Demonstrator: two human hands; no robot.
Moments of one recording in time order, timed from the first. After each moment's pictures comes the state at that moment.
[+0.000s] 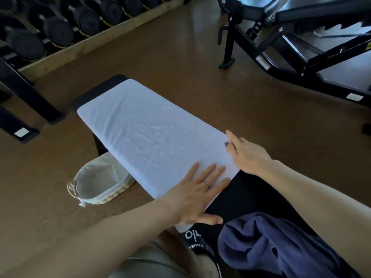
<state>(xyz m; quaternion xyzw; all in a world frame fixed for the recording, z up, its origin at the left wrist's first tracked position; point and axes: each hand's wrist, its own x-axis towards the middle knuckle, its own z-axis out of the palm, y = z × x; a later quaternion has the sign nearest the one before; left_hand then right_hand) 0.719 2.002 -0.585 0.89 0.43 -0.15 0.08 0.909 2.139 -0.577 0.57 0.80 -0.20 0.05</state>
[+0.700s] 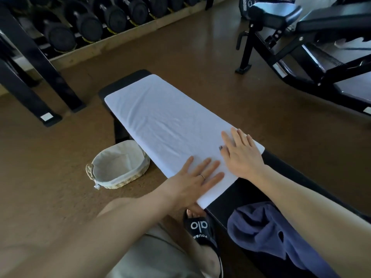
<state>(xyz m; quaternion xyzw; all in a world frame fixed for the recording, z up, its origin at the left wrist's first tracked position) 0.682 1.972 -0.597 0.87 0.46 -0.19 0.01 0.868 2.099 -0.588 0.50 0.86 -0.08 0.04</state>
